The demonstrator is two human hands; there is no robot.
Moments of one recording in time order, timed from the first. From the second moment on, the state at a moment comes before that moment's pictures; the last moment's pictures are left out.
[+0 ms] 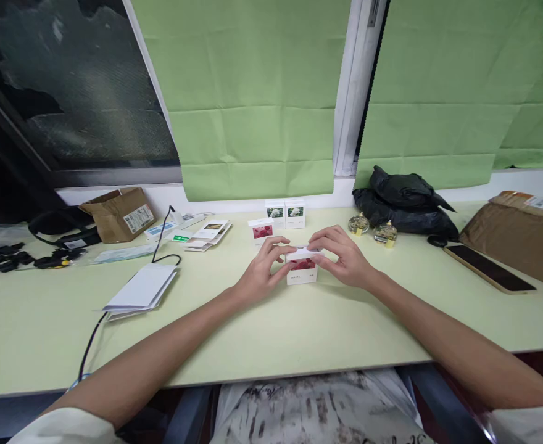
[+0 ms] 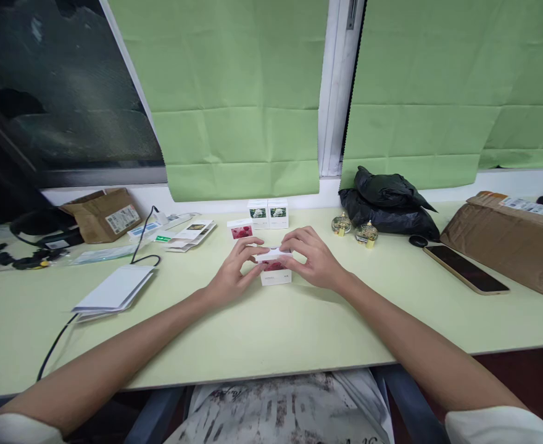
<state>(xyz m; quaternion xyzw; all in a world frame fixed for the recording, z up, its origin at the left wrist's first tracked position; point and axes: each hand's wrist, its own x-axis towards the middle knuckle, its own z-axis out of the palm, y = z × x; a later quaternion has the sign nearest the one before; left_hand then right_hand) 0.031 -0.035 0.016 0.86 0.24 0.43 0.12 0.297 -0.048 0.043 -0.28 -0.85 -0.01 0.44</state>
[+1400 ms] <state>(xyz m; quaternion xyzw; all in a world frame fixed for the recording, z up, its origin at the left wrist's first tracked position) 0.031 -0.031 0.016 0.85 0.19 0.49 0.08 0.289 -0.050 0.034 -0.31 -0.81 0.02 0.49</state>
